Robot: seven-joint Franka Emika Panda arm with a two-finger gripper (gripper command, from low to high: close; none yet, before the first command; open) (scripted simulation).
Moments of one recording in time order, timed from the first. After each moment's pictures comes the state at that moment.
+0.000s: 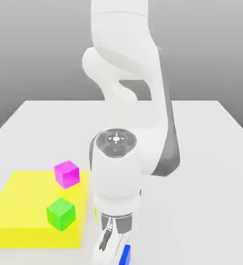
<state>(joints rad) 0.00 0.45 -0.01 -2.38 0.02 2.83 2.61</state>
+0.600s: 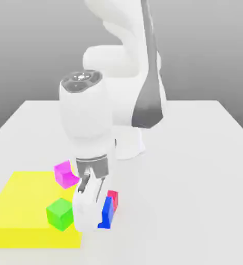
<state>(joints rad) -0.16 0.03 -0.01 -2.58 0.18 2.59 2.13</state>
